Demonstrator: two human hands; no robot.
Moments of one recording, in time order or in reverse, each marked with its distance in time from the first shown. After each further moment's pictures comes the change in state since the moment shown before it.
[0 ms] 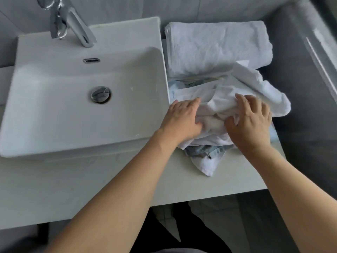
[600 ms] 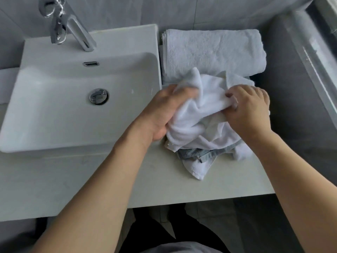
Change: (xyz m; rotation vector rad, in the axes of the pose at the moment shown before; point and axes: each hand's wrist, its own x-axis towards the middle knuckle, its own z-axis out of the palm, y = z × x) left_hand -0.026 0.031 -0.086 -1.422 -0.045 -0.344; right_hand 0.043 0.003 -0.034 0.117 0.046 -0.173
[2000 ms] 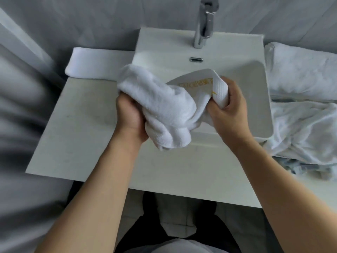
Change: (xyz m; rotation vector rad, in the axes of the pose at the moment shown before) left_hand -0.199 0.010 -0.292 -0.550 0.409 0.445; right_hand -0.061 -0.360 0.091 0.869 -0.095 0.048
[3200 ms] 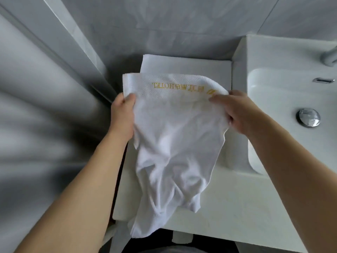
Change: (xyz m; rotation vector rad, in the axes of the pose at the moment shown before) left_hand 0.226 0.152 -0.394 0.489 0.374 -0.033; right_hand 0.115 -0.039 0.367 0.150 -0.194 0.696
